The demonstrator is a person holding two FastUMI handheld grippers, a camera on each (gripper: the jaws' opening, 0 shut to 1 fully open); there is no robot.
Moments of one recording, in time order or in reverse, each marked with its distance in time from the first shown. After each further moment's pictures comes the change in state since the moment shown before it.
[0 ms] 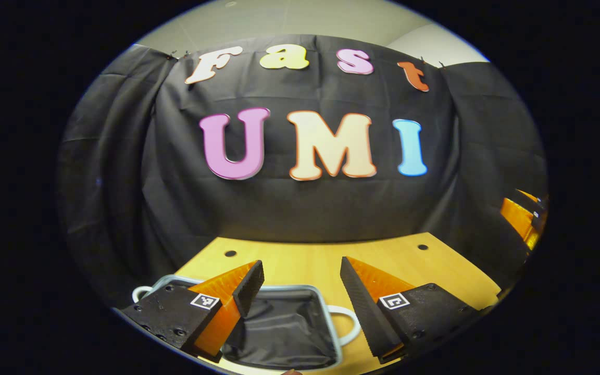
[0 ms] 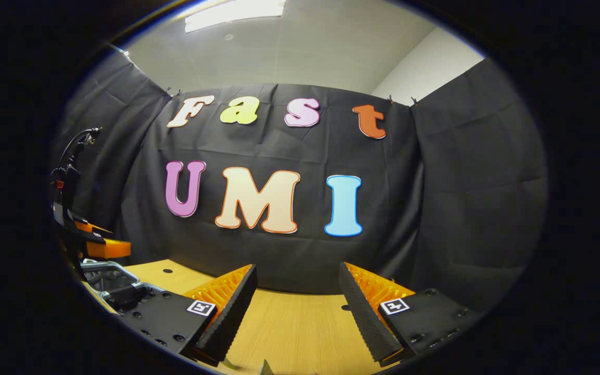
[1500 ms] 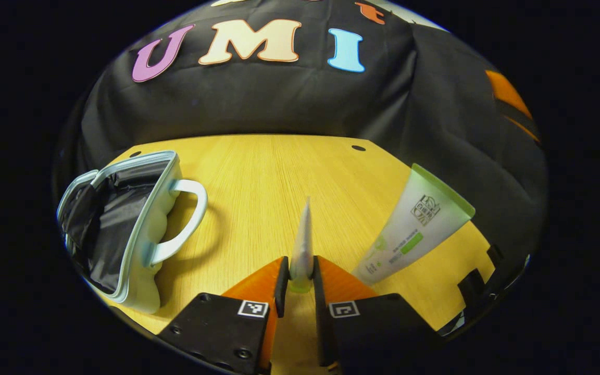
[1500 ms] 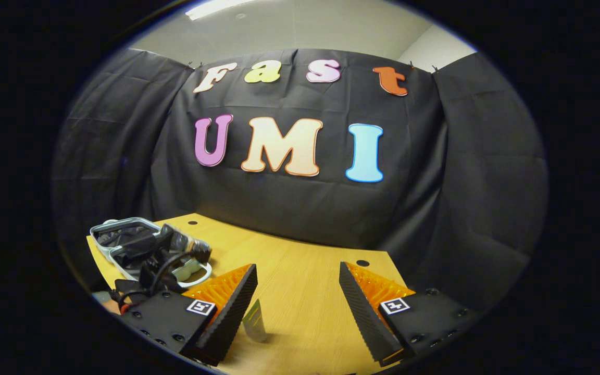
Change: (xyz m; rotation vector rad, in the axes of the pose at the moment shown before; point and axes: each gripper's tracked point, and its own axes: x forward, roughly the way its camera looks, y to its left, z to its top) left arm 0.015 -0.190 -0.251 -0.052 0.410 -0.218; right arm -0.061 -0.007 -0.126 -0.017 0.242 0.164
